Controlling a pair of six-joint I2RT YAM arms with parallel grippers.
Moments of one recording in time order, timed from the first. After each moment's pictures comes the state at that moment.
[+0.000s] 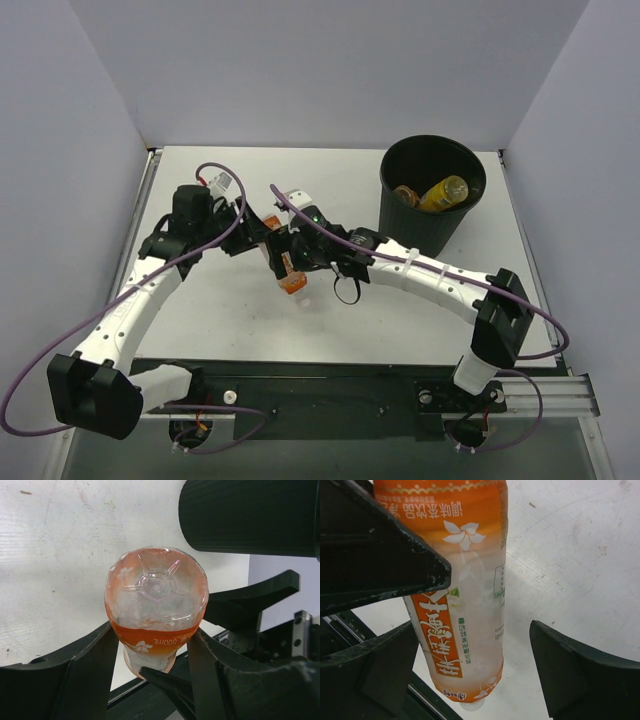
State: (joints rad) left arm -0.26 1.18 1.04 -0.50 0.41 -0.70; right arm 0.99 1.65 1.38 -0.40 0.15 0.35
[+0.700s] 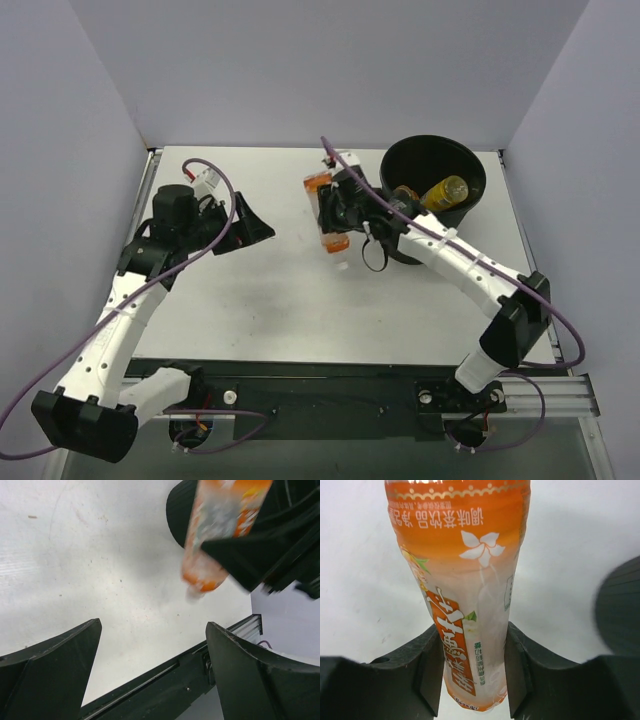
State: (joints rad) left arm -0.26 1.08 1.10 -0.60 0.42 -0.63; right arm 0.81 1.63 1.45 -0.52 0.15 0.38
